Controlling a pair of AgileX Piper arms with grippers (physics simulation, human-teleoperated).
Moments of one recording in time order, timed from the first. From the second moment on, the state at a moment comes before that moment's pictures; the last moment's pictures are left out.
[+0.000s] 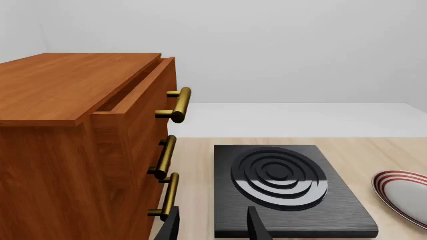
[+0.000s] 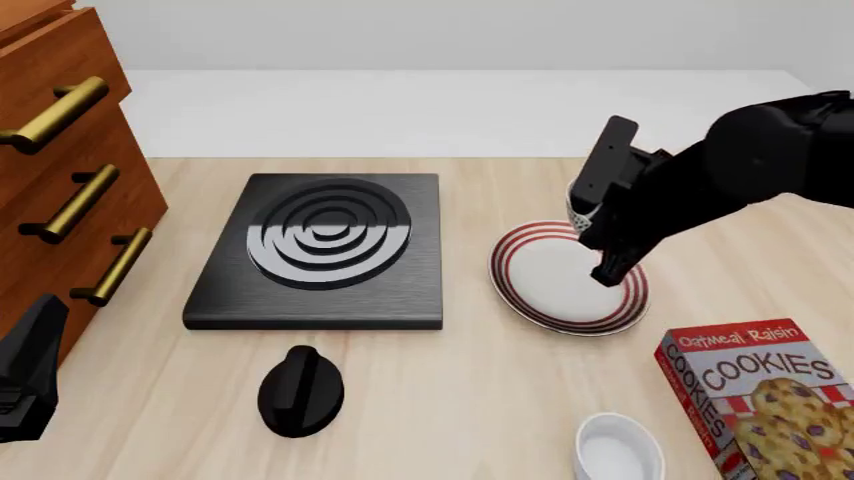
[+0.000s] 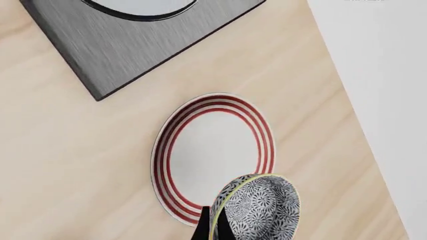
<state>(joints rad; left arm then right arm) 0.00 0.00 0.00 0.00 0.00 0.33 1.46 -0.95 0.54 -0.75</state>
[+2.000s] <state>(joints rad) 0.00 0.00 0.00 0.00 0.00 0.35 1.75 -1.07 0.45 -0.72</state>
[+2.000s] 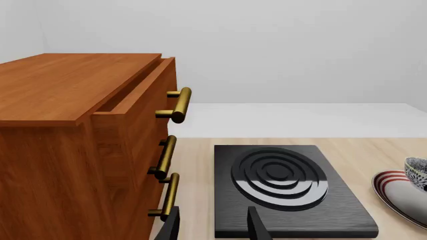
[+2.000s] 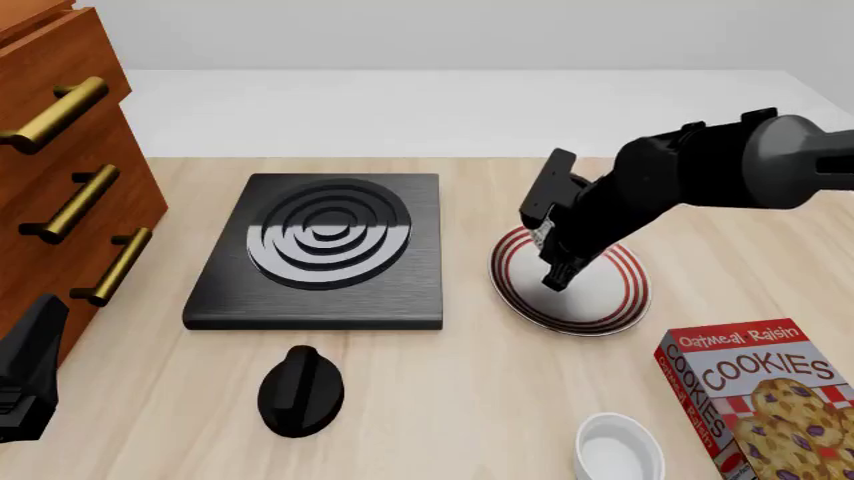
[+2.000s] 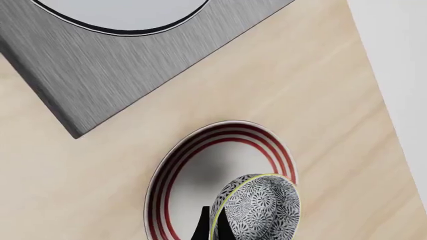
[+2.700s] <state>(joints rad) 0.00 0.00 0.00 0.00 0.00 0.36 1.78 -1.05 0.43 -0.69</state>
